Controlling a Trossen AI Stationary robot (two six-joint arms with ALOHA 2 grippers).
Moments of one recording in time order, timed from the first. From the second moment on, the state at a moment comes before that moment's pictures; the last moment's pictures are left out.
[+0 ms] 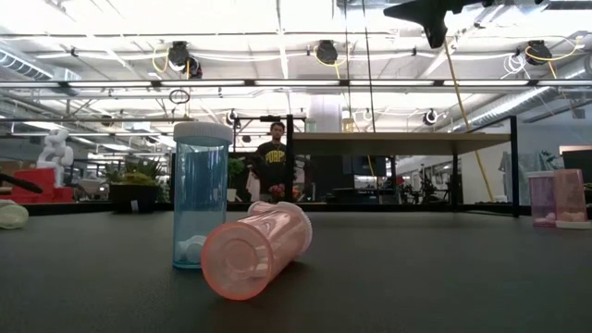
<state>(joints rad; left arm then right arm) -1.35 1.42 1.06 -1.02 -0.55 -2.01 -0.15 0.81 0.74 -0.05 0.00 0.33</state>
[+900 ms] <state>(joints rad) -1.18 1.45 0.88 -1.18 -0.53 -1.95 -0.15 0.81 0.53 0.13 -0.08 0.14</state>
